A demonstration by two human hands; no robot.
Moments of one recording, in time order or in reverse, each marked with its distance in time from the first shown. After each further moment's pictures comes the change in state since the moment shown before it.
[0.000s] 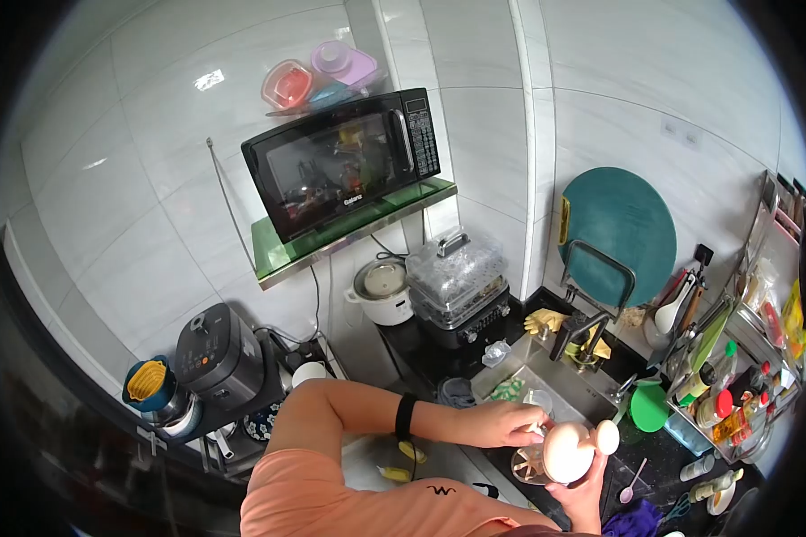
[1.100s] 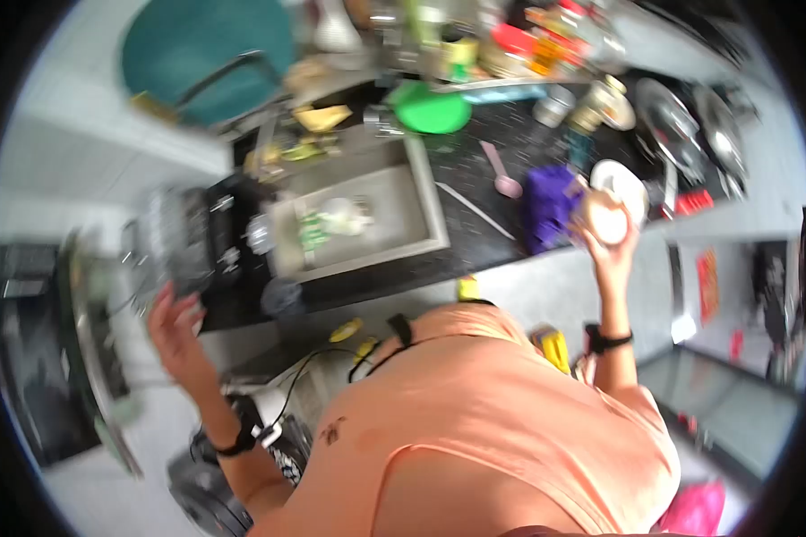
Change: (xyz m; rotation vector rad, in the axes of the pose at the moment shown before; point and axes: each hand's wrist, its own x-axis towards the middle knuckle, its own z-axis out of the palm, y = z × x) left_hand -0.001 -0.062 -0.064 -0.053 0.644 0.006; right_hand -0.217 0.032 -0.207 -0.904 1.125 0.315
